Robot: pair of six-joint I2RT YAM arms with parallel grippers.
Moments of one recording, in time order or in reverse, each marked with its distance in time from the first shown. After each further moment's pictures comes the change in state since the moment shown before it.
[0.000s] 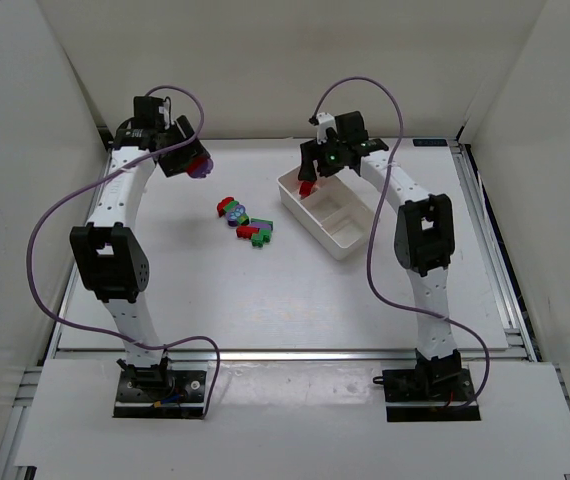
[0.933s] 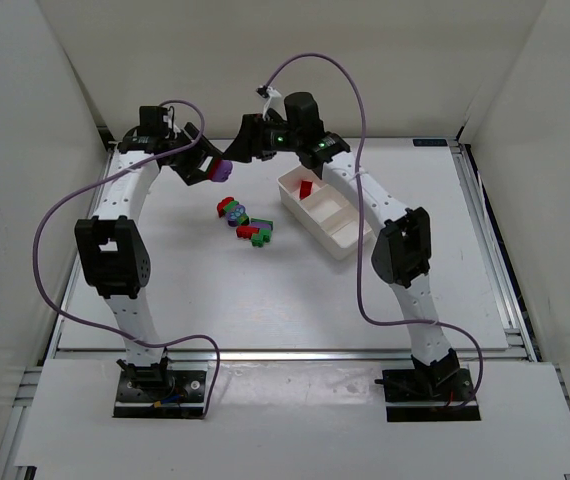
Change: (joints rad) left arm 0.013 0.039 -0.076 0.087 0.284 -0.284; right arm 0.252 -0.013 0.249 0.219 -0.213 0.525
